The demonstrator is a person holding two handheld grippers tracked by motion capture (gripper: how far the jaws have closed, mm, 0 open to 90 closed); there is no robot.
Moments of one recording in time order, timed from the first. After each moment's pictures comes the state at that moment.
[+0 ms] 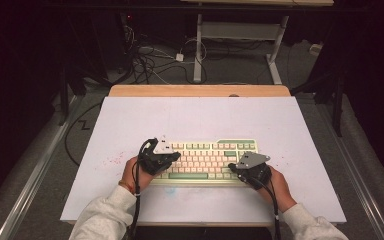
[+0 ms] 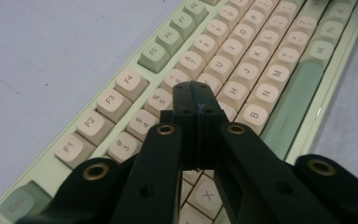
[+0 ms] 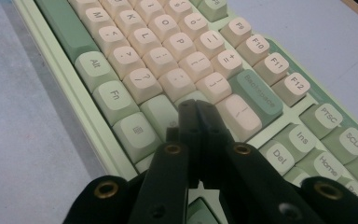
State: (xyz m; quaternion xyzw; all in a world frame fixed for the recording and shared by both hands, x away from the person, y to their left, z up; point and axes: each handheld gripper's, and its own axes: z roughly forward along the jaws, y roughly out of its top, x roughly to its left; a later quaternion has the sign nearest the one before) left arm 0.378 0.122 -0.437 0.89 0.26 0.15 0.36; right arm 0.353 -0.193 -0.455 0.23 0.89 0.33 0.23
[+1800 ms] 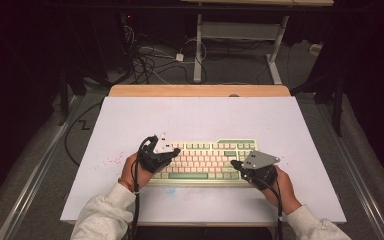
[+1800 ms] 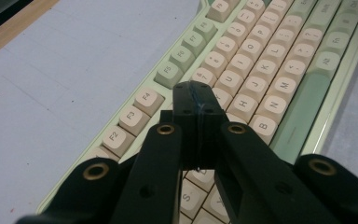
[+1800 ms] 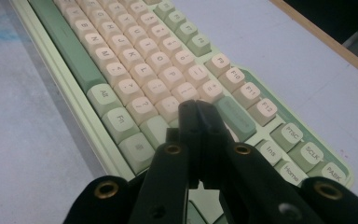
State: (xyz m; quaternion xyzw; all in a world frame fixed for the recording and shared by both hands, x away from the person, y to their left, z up) left arm 0.374 0.124 -0.425 0.88 0.24 0.19 0.36; right arm 0.341 -0.199 -0.433 0.23 0.86 0.37 0.26
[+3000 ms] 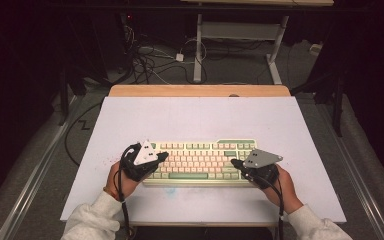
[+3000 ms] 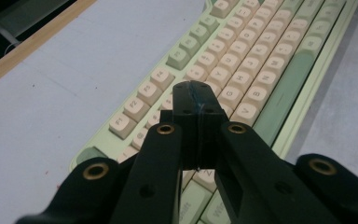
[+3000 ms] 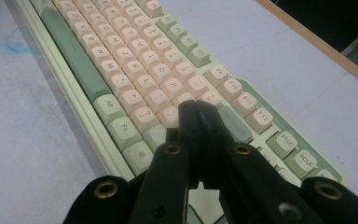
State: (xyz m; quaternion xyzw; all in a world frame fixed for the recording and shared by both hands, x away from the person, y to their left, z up) left arm 0.344 0.160 -0.423 0.87 0.24 0.22 0.38; right arm 0.341 -0.200 -0.426 0.22 0.86 0.38 0.25
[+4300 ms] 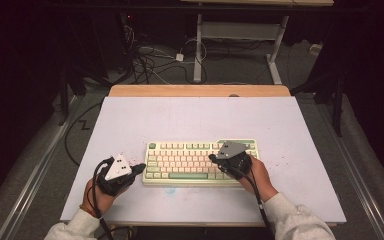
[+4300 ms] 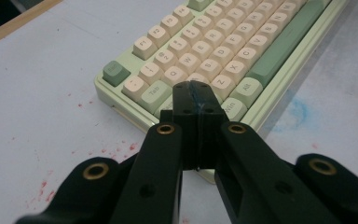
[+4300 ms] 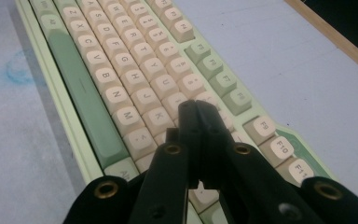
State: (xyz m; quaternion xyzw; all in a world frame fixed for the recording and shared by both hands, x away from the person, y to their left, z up) left arm 0.313 0.216 -0.442 0.85 0.28 0.22 0.39; right arm 0.371 -0.138 -0.431 0.19 0.88 0.36 0.23
